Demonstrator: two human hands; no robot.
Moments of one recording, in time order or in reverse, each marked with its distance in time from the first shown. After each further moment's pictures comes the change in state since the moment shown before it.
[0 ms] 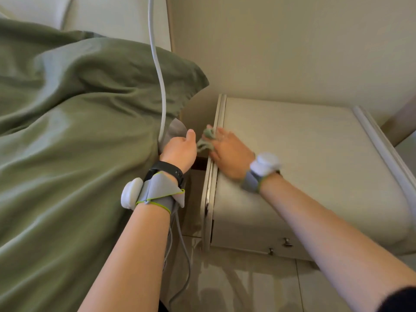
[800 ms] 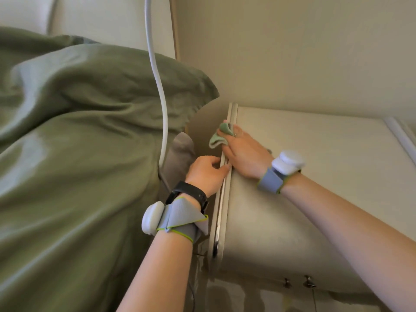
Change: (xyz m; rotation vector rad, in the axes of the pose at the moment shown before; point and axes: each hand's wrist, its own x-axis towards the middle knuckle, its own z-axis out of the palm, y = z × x) left_hand 0.032 0.000 0.036 0.104 -0.206 0.177; right_hand 0.060 0.047 0.009 0.081 0.082 0.024
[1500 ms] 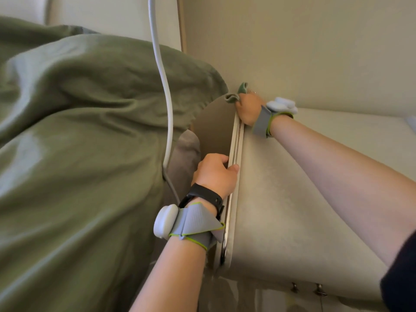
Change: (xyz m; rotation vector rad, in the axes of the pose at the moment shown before) left_hand 0.006 -0.001 0.008 -0.030 0.046 -0.067; right_hand 0.103 0.037 -0.014 -0.001 0.016 0.332
